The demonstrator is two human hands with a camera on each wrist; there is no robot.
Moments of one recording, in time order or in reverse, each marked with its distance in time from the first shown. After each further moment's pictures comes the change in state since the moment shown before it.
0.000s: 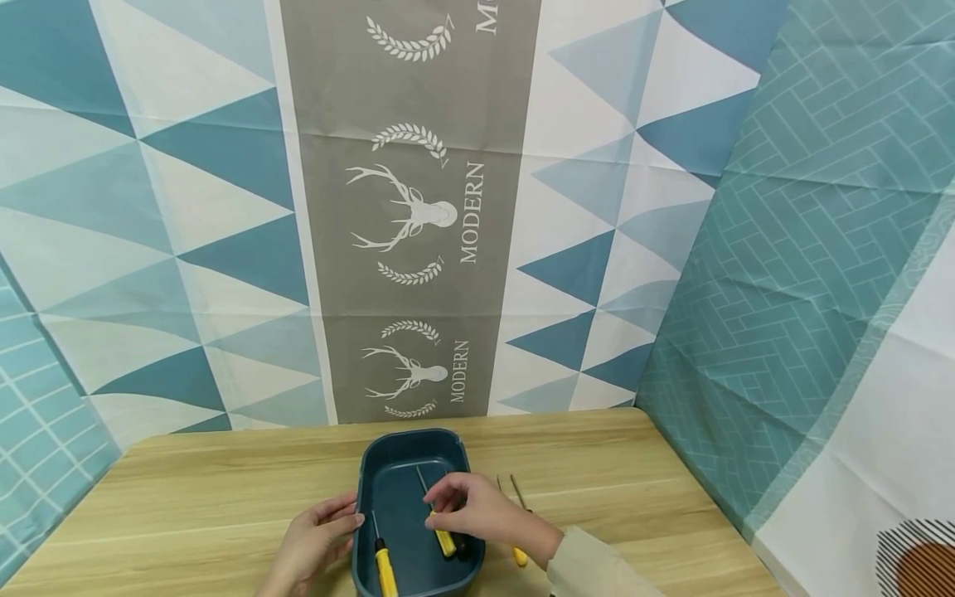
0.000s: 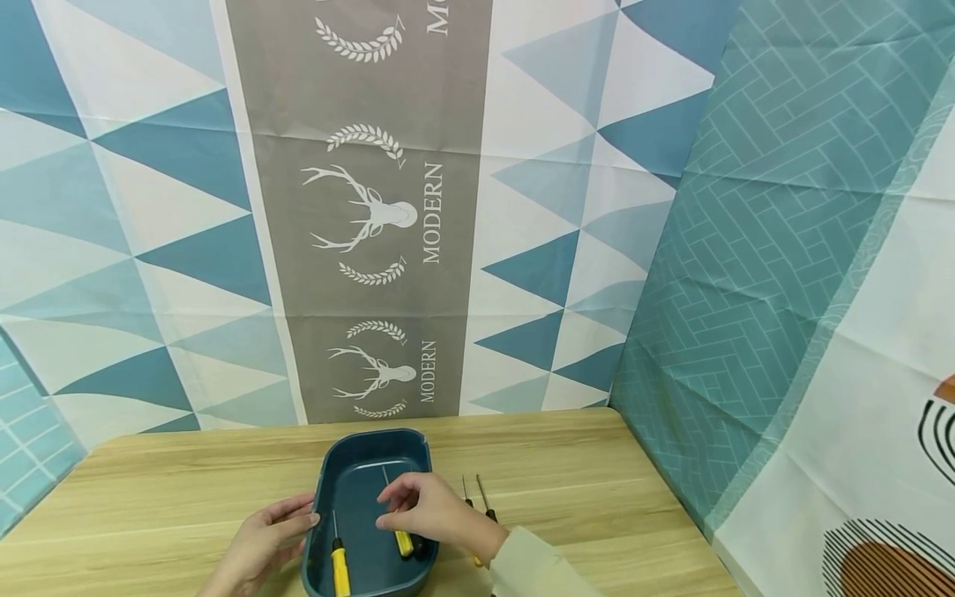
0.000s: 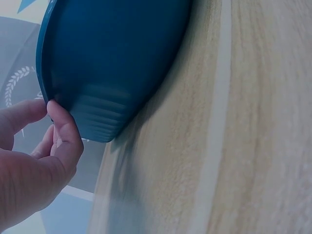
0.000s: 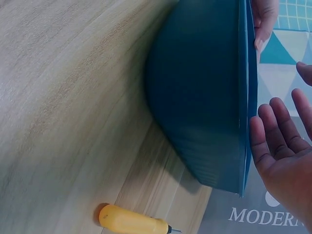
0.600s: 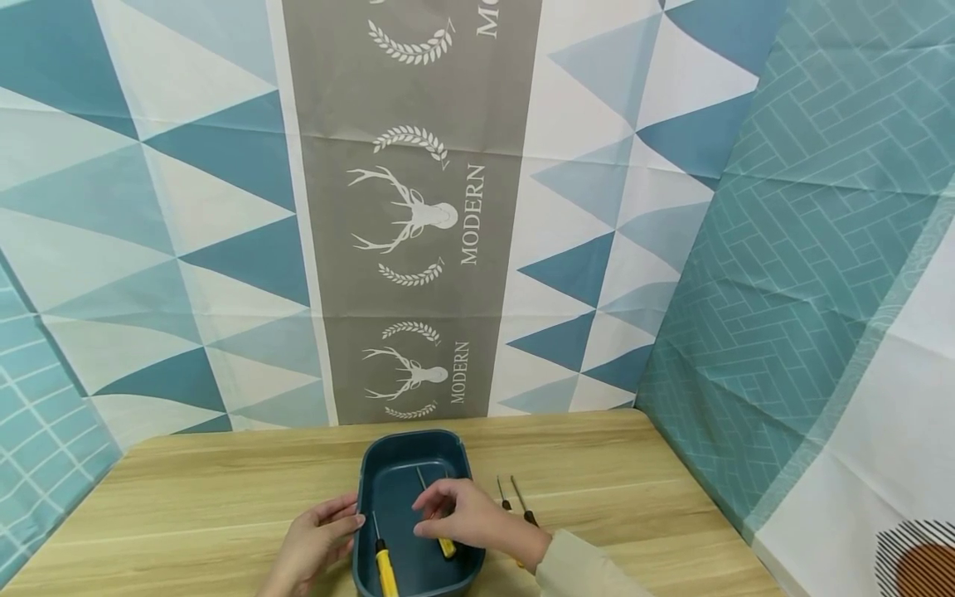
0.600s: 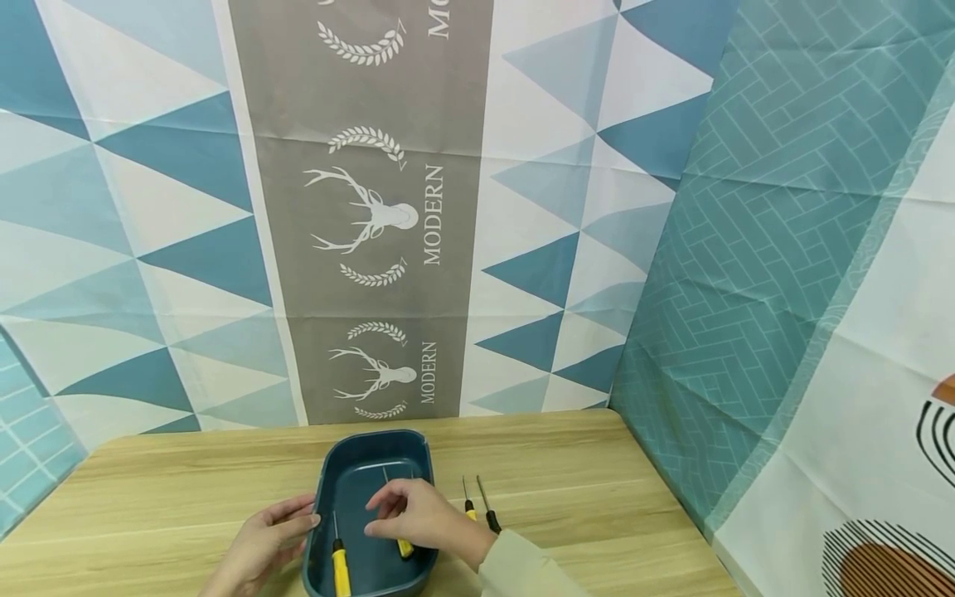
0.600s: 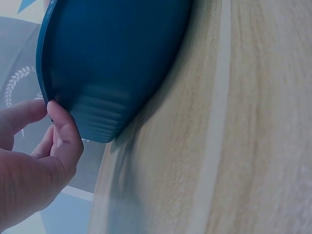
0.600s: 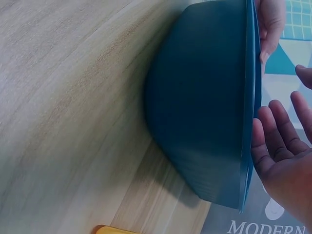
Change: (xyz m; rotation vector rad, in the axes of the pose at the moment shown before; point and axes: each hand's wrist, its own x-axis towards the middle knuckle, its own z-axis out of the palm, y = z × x) left_hand 0.000 0.000 0.000 0.000 -0.004 -0.001; right_hand 0.004 -0.003 0.012 0.005 -0.031 -0.020
